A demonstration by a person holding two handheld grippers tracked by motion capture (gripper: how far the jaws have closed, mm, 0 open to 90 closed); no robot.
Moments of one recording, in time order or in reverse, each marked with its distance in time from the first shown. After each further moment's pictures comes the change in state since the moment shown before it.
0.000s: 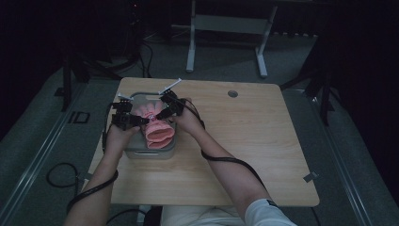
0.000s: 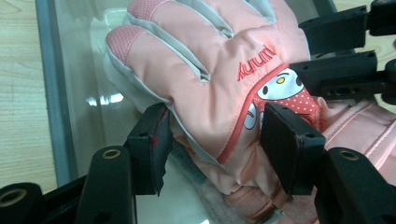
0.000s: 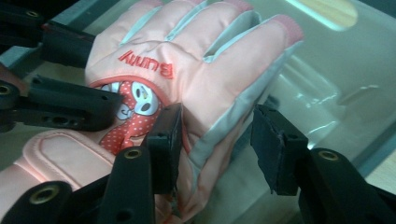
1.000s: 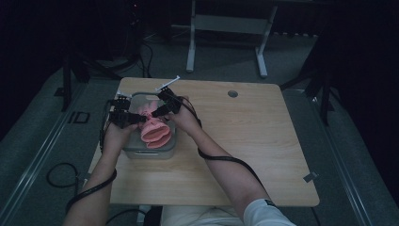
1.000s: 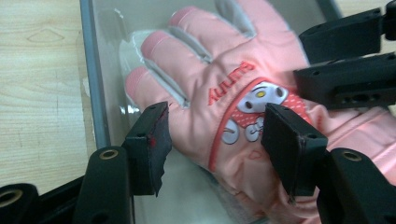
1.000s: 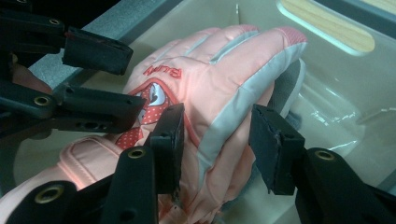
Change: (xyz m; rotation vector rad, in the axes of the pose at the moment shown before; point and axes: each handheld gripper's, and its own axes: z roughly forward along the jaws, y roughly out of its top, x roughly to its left) left arm -0.004 0.005 -0.015 -0.044 0.064 0.036; right arm 0.010 0.011 -0.006 -0.043 0.055 0.019
